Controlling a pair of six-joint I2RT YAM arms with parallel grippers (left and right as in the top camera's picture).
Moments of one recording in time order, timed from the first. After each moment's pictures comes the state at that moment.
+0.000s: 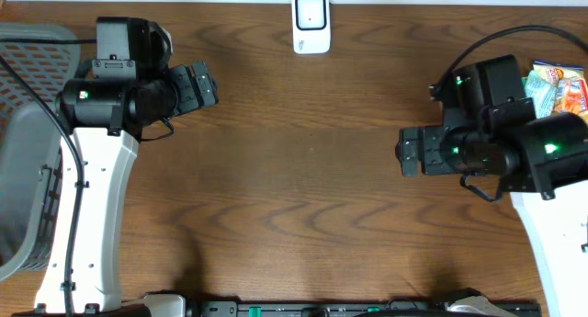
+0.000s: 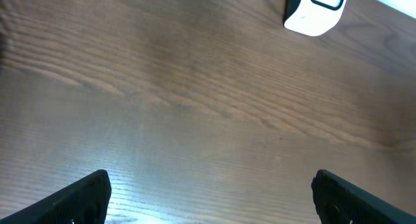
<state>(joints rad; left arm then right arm) -0.03 1.47 1.56 -1.08 0.17 -0.34 0.28 1.31 1.58 -1.42 -0.03 0.20</state>
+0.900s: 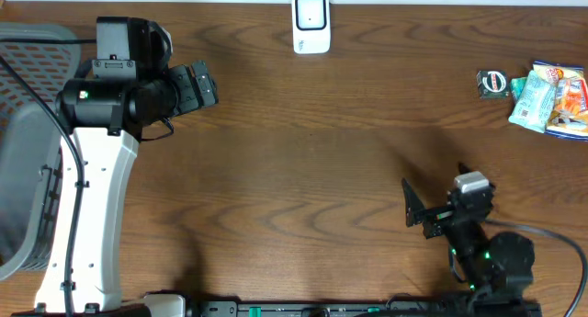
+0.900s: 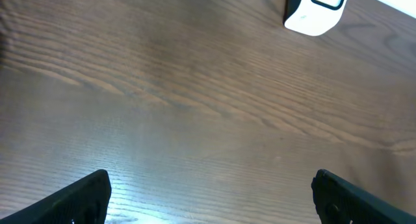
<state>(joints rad) -0.03 1.47 1.56 -1.08 0.17 -0.34 0.05 0.20 0.28 -0.25 -0.24 -0.04</state>
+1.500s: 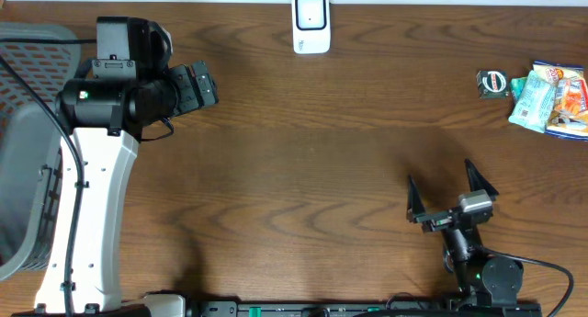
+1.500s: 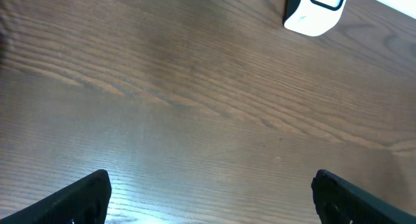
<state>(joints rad) -0.03 1.47 1.56 -1.08 0.17 -0.34 0.00 0.01 0.01 0.09 -0.24 -0.04</state>
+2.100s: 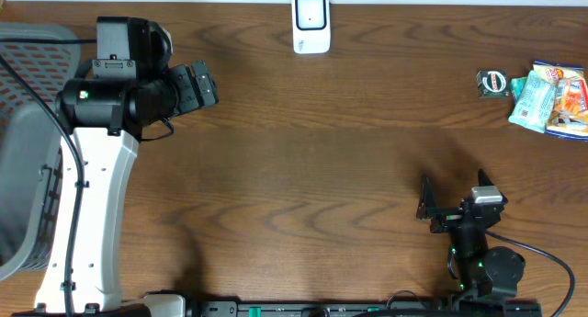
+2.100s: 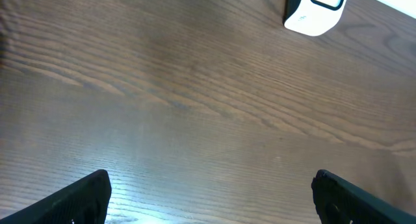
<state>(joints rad) -0.03 1.47 1.56 -1.08 0.17 -0.34 -0.12 0.01 0.01 -0.06 -0.20 0.02</state>
